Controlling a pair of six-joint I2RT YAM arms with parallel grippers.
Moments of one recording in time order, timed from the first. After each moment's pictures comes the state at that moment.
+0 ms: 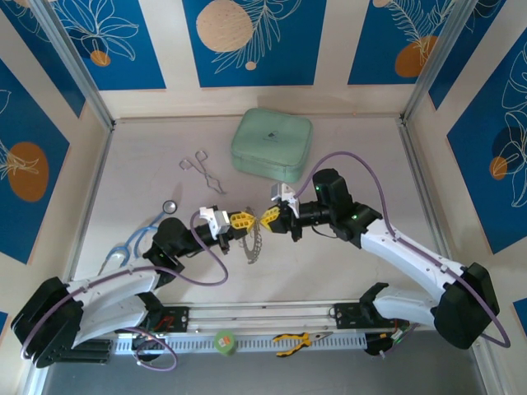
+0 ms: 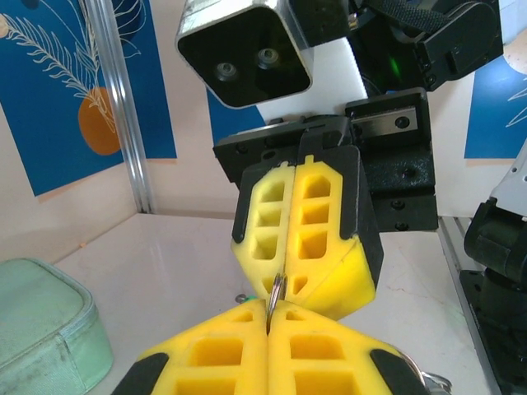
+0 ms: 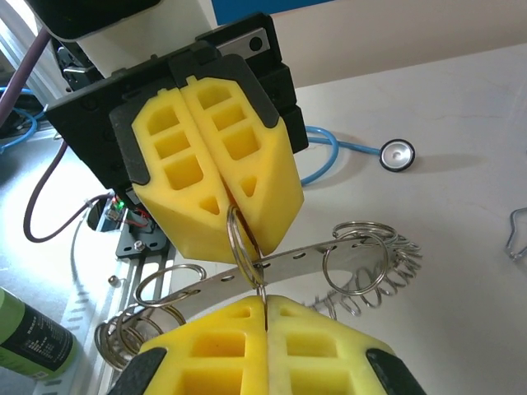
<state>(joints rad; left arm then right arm) -0.76 1.01 0.31 0.84 0.50 0.02 0.65 1.14 0.80 -0.16 -0.84 -0.21</state>
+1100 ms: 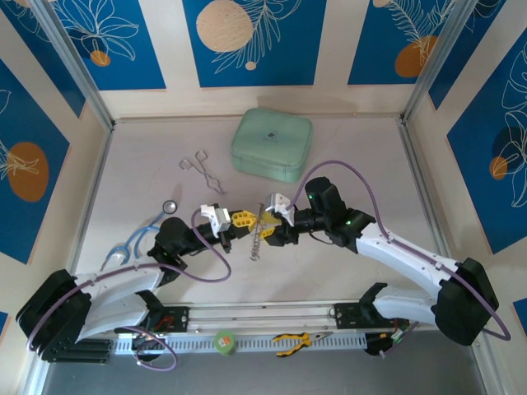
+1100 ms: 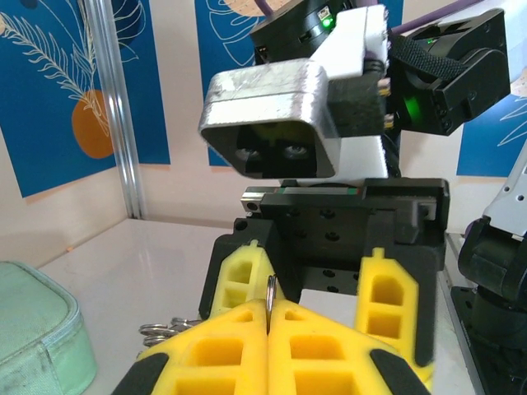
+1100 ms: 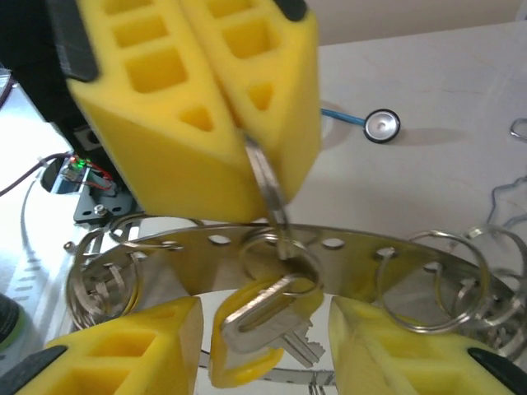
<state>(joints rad) -0.76 1.07 0.31 0.93 0.50 -0.04 0.71 1.15 0.74 -0.13 -0.69 -0.31</state>
